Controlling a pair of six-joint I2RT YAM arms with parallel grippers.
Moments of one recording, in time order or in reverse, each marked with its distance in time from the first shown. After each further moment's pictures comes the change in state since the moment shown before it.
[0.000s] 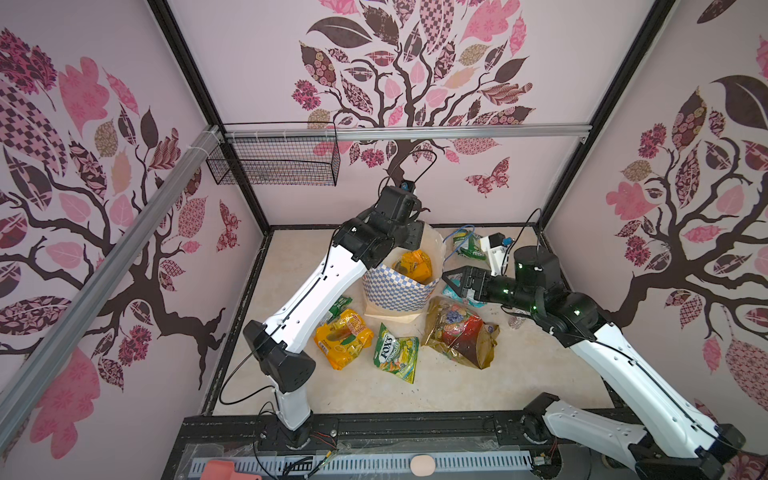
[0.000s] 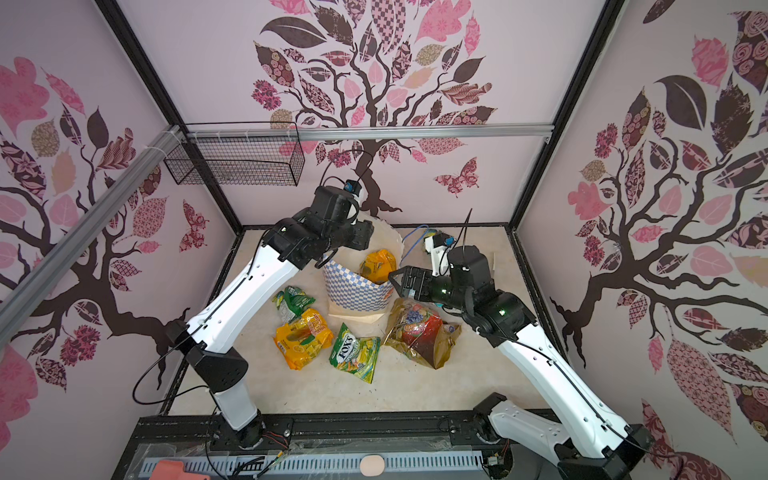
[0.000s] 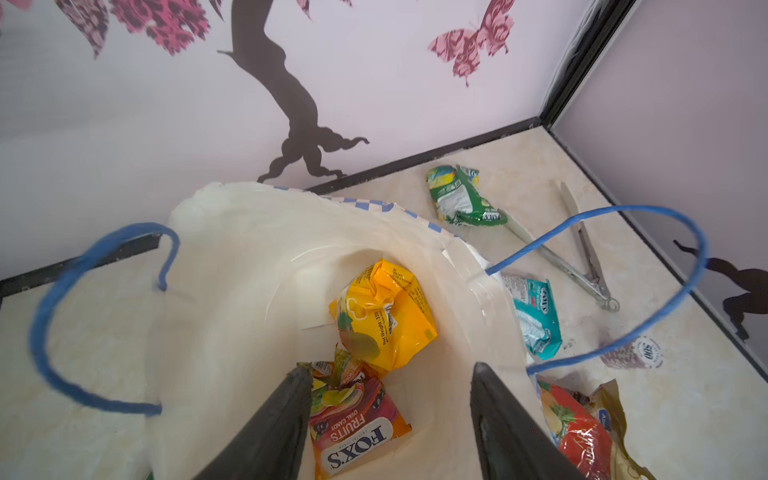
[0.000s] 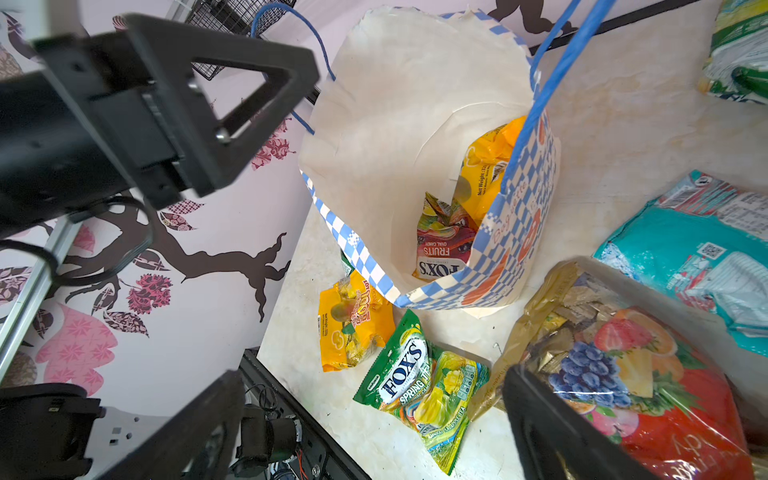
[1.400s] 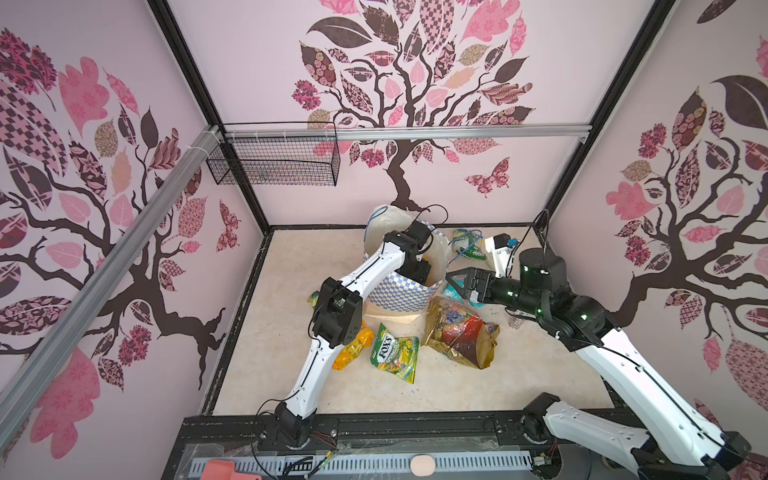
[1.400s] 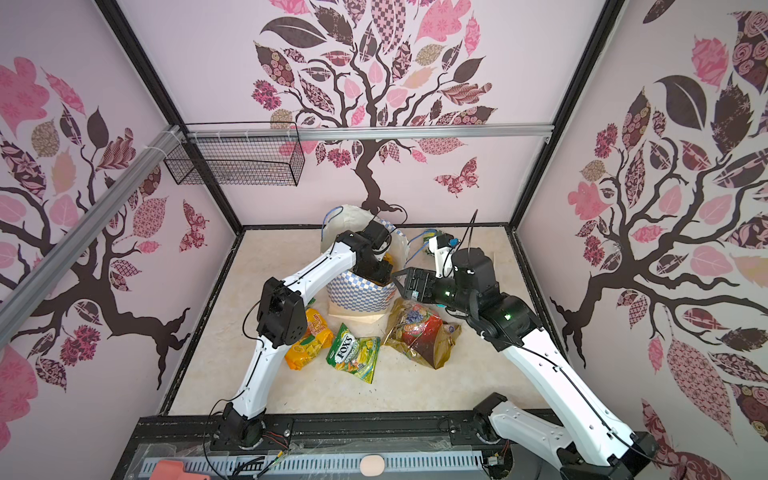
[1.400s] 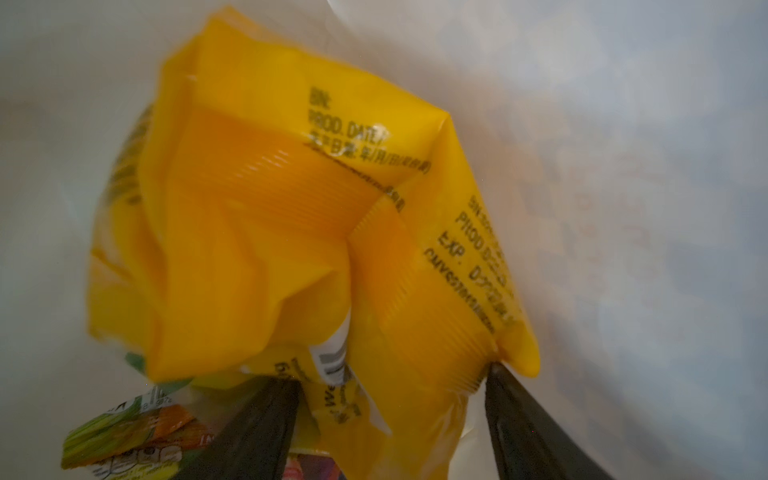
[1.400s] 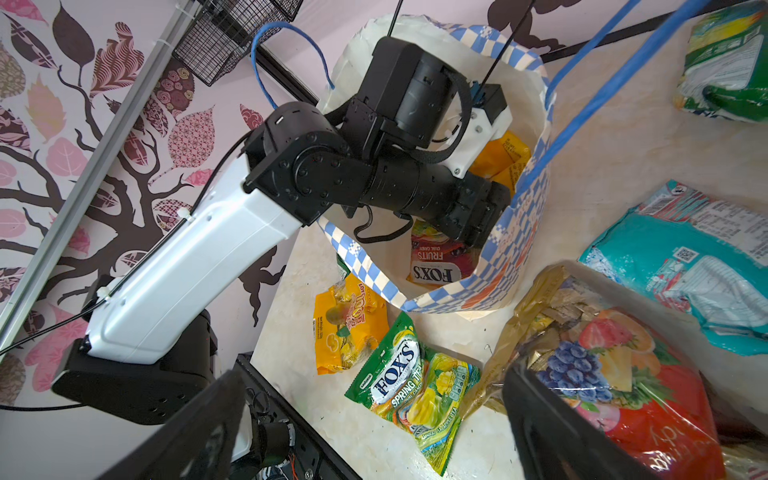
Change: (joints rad) left arm 0.077 0.539 0.087 -0.110 0.249 0.027; right arm 0.000 -0.030 0.000 -0.017 0.023 -0.014
